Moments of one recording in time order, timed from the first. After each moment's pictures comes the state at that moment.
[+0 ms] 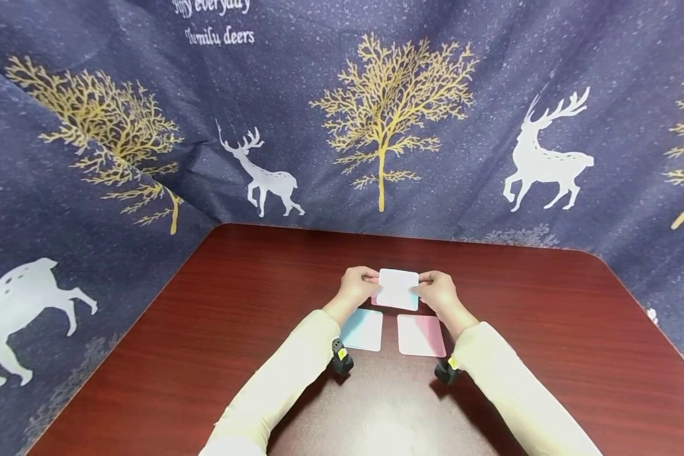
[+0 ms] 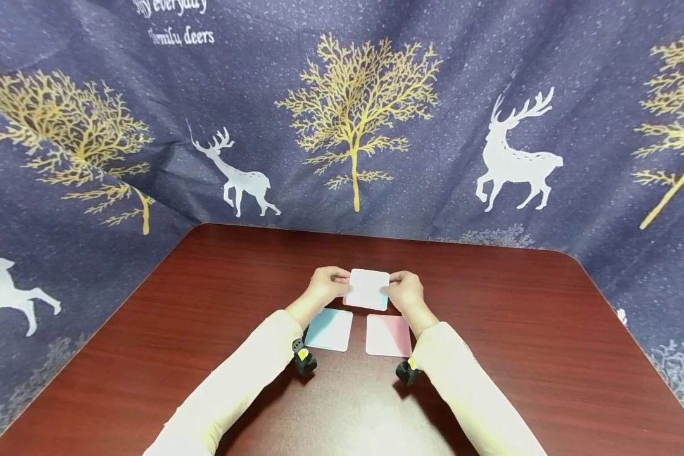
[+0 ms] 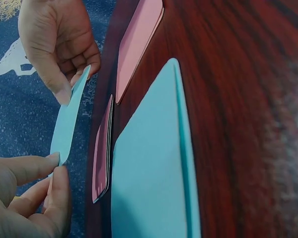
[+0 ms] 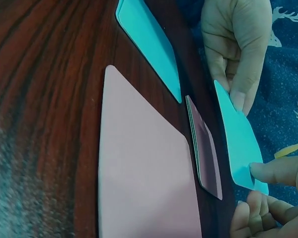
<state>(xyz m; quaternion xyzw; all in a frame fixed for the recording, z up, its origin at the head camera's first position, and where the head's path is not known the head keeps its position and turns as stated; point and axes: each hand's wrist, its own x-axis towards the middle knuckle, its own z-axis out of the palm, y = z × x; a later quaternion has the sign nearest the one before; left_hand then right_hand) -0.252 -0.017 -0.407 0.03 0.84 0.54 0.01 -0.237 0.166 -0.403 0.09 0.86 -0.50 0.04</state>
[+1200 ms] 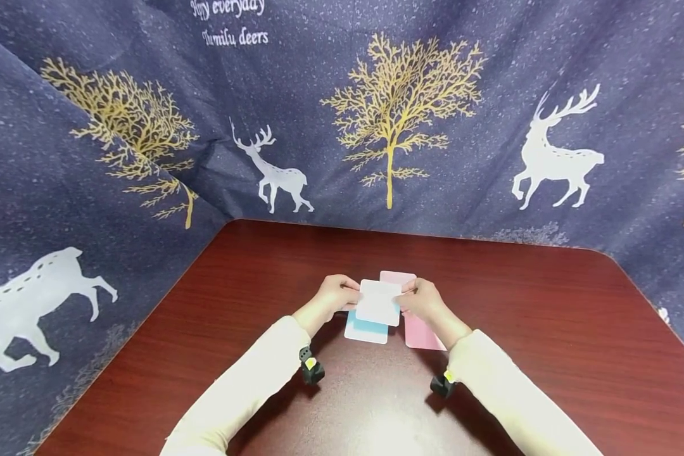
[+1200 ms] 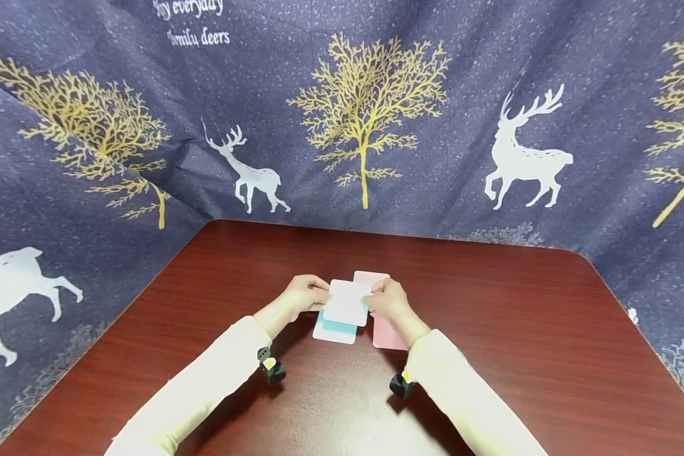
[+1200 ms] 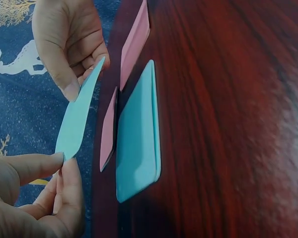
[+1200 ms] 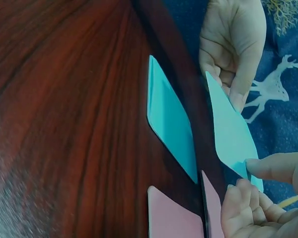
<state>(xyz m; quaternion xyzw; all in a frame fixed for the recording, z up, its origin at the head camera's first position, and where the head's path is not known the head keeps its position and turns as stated) -0.218 -0.071 -0.397 -0.03 0.78 0.61 0.13 -0.208 0.127 -0.400 0.02 0.85 -0.52 0.08</state>
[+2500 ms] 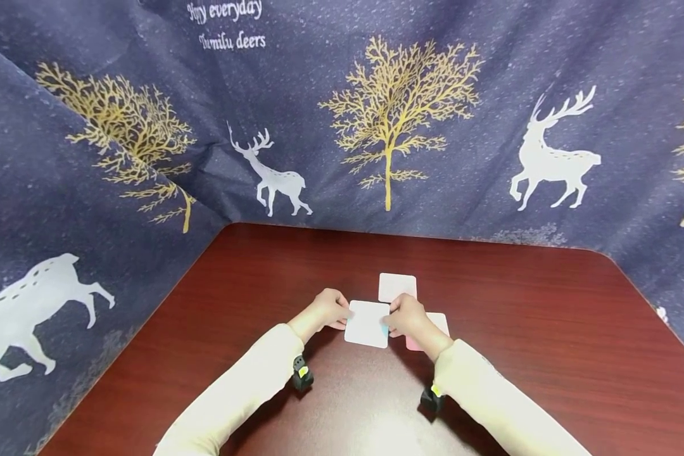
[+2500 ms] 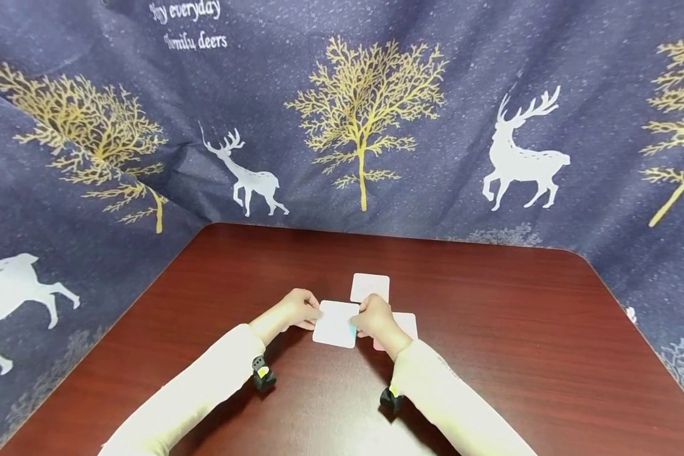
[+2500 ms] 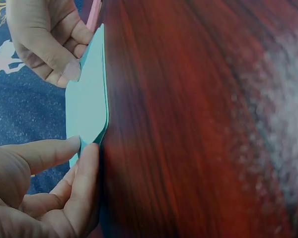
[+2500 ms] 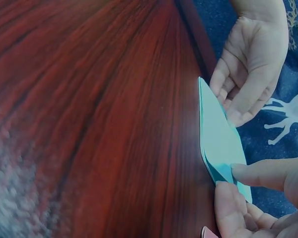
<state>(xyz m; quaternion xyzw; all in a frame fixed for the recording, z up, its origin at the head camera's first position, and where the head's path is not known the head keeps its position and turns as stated) -0.212 -0.085 -0.414 0.00 0.84 0.52 0.16 -0.194 0.099 -0.414 0.03 0.86 -0.49 0.11</state>
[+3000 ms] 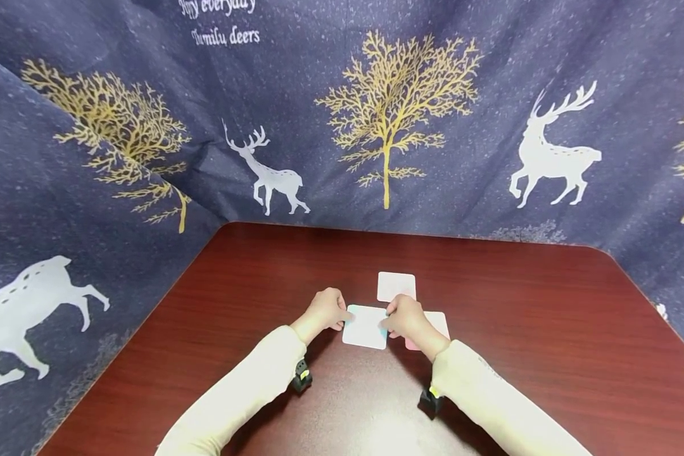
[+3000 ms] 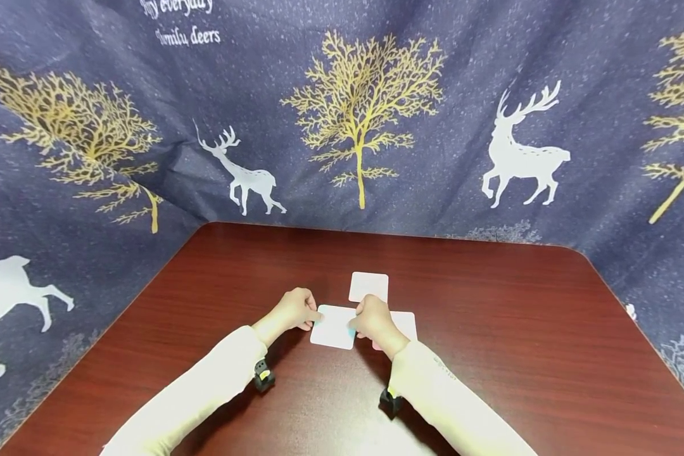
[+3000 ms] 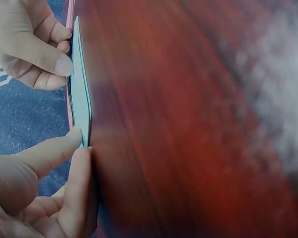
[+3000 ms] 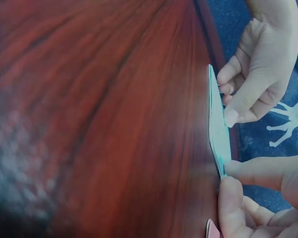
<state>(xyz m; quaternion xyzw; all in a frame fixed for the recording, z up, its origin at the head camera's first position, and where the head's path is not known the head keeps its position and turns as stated) -0.216 -0.084 -0.418 0.05 0.90 0.42 0.11 -0.194 0.100 -0.418 0.01 0.89 -0.45 0.09</state>
